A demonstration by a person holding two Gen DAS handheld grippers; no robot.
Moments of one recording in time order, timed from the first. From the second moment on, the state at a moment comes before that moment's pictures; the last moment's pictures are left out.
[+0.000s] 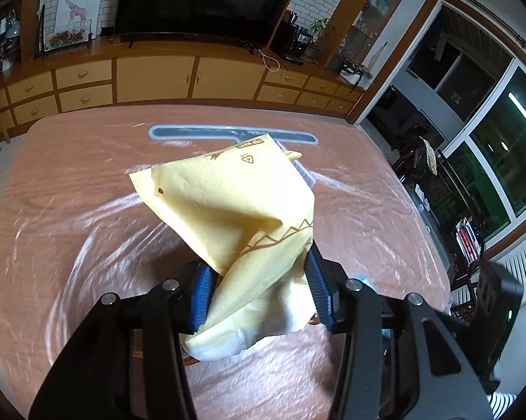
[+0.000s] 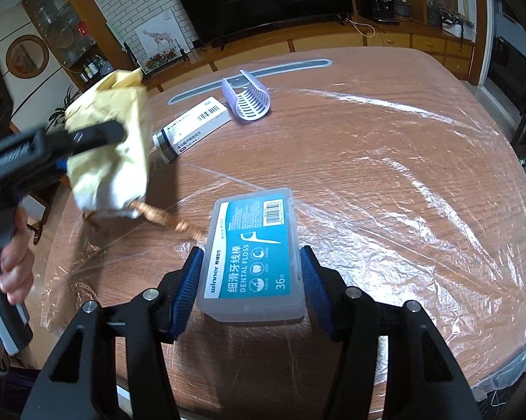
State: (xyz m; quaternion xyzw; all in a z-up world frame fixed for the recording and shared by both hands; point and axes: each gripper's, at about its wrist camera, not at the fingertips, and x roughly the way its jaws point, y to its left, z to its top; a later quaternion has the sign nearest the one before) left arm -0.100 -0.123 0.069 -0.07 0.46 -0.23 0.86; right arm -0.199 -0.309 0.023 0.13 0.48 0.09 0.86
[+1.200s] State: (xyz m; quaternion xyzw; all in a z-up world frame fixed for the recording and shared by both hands) left arm -0.158 -0.093 0.060 -0.10 0.46 -0.22 0.85; right arm -0.208 -0.294 0.020 0.05 0.49 0.08 0.87
